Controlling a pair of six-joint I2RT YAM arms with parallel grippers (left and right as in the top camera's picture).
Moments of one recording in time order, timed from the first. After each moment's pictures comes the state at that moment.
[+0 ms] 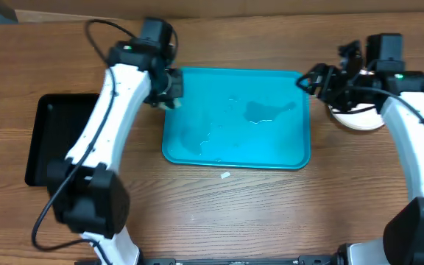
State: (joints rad) left arm -0.19 1.89 1.76 -1.16 0.00 -0.28; right arm -0.01 1.64 1.40 -0.84 -0.56 0.35
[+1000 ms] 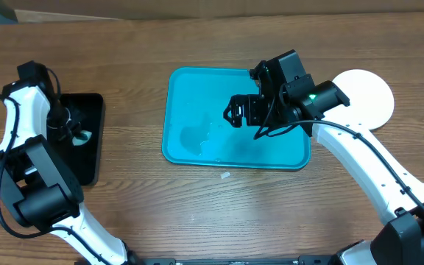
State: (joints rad) left arm 0.44 2.03 1.56 -1.02 -0.04 -0.39; right arm 0.45 1.64 1.40 -0.82 -0.37 0.41
